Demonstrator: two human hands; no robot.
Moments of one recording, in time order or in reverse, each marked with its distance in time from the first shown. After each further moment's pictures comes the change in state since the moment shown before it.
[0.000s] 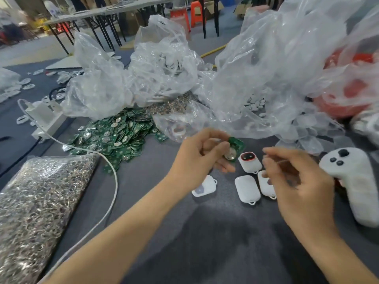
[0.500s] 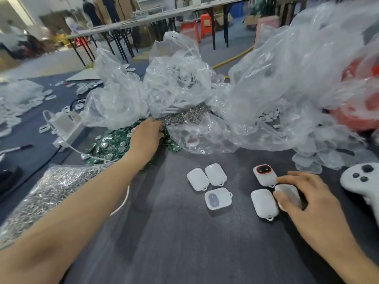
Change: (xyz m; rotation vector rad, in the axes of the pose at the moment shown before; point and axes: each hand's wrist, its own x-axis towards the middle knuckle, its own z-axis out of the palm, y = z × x) left_hand 0.073 -0.041 -0.167 1.473 0.343 -0.011; right_hand -0.005 0.026 -0.005 -0.349 -0.274 0.264
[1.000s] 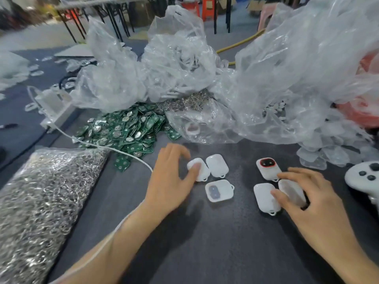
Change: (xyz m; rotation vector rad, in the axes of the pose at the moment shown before) left_hand -0.130 0.073 -0.005 -0.652 0.068 0.050; right_hand -0.003 0.005 0.004 -0.107 0.004 -0.078
